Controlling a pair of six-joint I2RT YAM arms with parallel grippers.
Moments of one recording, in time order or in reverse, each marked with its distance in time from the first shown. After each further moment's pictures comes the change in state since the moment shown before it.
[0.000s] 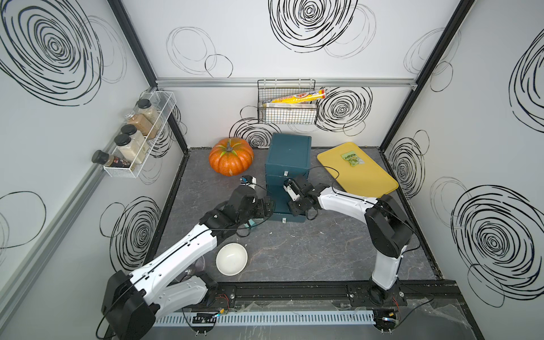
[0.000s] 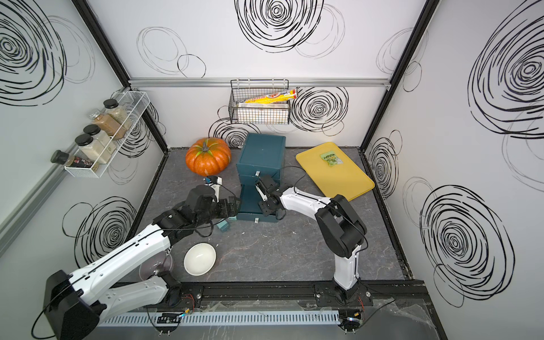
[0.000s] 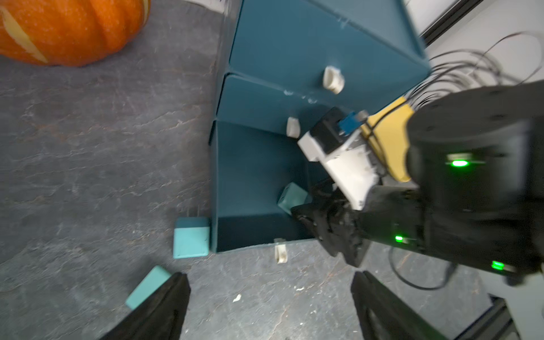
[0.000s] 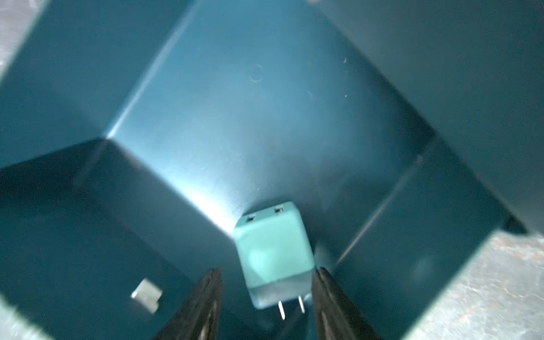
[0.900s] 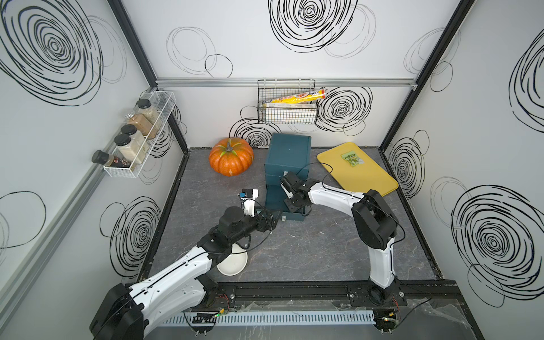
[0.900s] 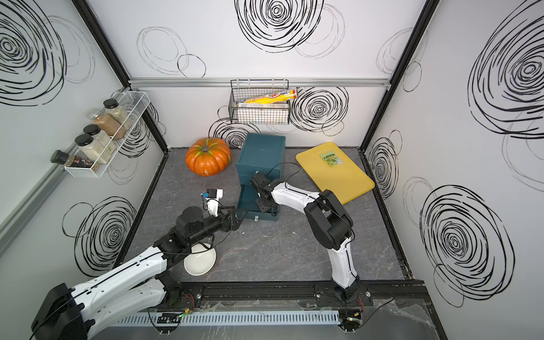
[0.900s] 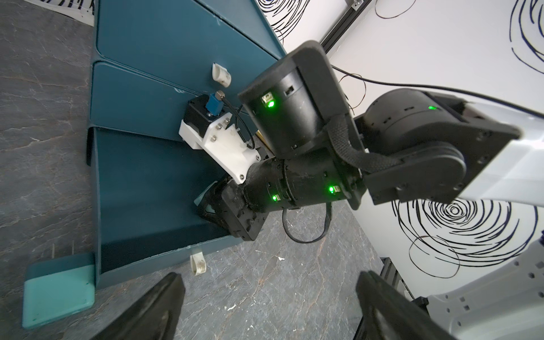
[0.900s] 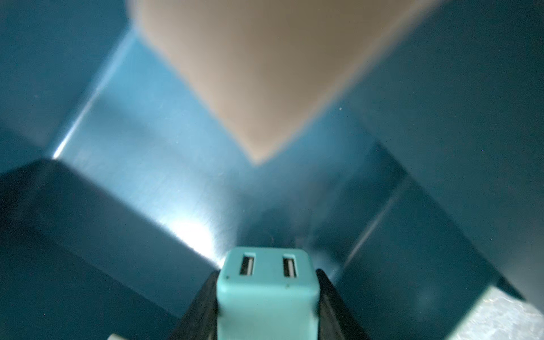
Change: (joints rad) left arm -0.022 -0.234 -0.437 0.685 0.256 -0.054; right arm 0.008 0.169 0.188 -0.124 0.121 0.027
